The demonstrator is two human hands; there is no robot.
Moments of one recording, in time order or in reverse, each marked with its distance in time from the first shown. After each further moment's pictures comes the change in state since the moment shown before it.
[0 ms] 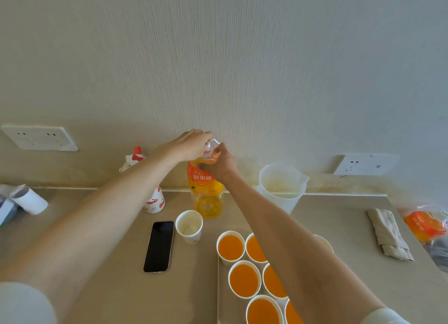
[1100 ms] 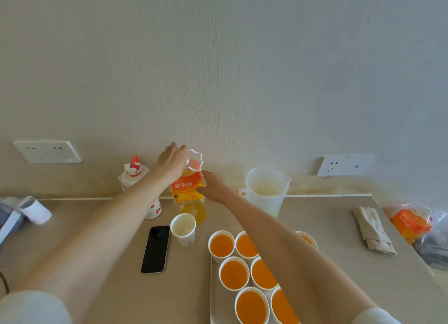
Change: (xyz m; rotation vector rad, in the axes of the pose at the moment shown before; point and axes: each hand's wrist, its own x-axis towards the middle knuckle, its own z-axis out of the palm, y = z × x) left_hand -0.043 0.017 0.012 0.221 0.160 -0.273; right_hand -0.072 -0.006 -0.037 -0.267 -0.320 -0.169
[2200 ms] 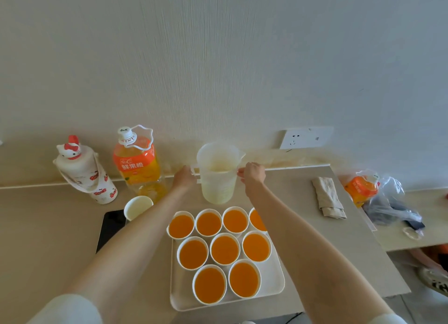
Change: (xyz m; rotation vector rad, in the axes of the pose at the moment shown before) left_hand -0.008 0.142 0.128 -0.786 -0.300 -0.324; right_hand -0.042 0.172 -0.063 0.834 0.733 0.705
